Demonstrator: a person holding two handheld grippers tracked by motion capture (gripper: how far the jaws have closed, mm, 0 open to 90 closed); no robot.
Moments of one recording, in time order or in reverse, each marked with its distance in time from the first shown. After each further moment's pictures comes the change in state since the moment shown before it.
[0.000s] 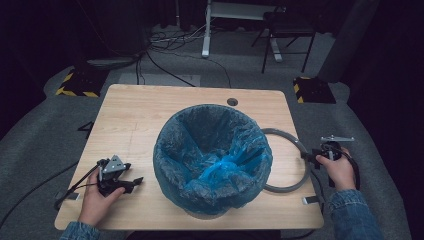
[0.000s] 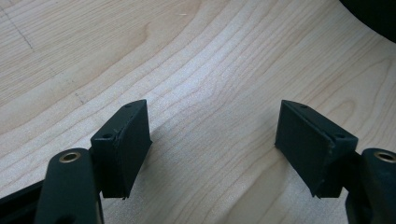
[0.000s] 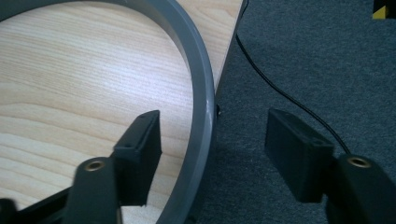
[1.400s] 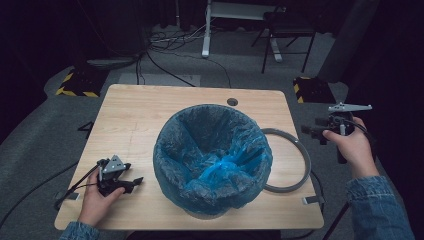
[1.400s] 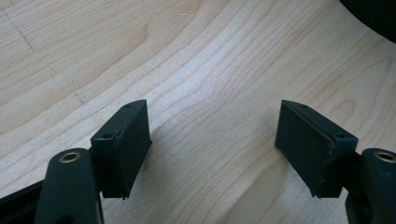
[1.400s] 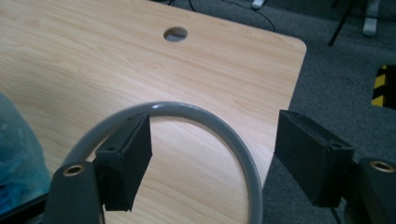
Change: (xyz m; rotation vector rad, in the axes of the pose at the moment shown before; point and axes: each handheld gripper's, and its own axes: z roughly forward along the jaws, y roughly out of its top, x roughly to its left) left arm 0.000 0.000 0.000 0.000 0.000 0.000; right arm 0.066 0.102 -0.099 -0.136 0.068 -0.174
